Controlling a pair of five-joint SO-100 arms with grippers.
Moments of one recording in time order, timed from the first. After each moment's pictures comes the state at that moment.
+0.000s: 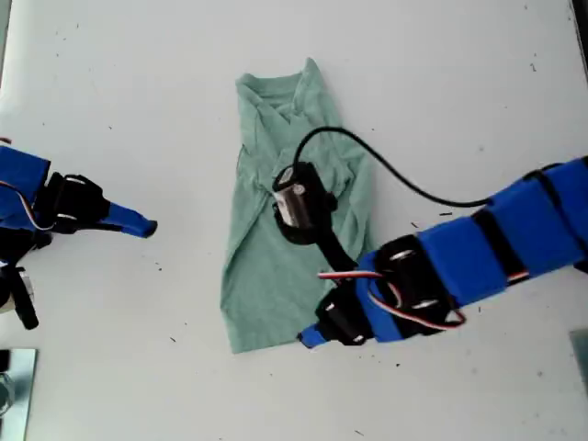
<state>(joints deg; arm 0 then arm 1) 0.5 206.1 184.4 60.8 -5.4 -16.3 82.1 61.6 81.2 -21.1</state>
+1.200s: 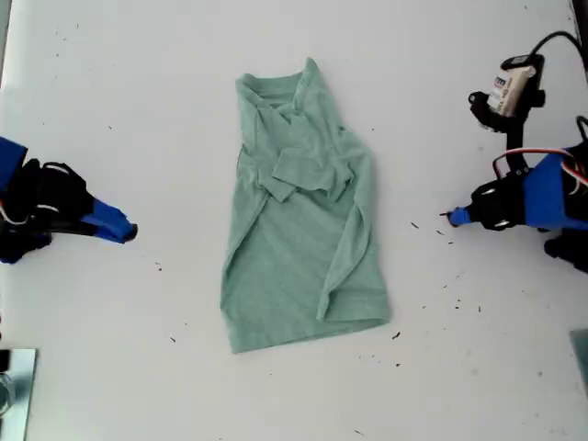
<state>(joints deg) 5.5 151.3 136.7 73.7 -18.7 9.9 170.9 168.8 68.6 -24.8</state>
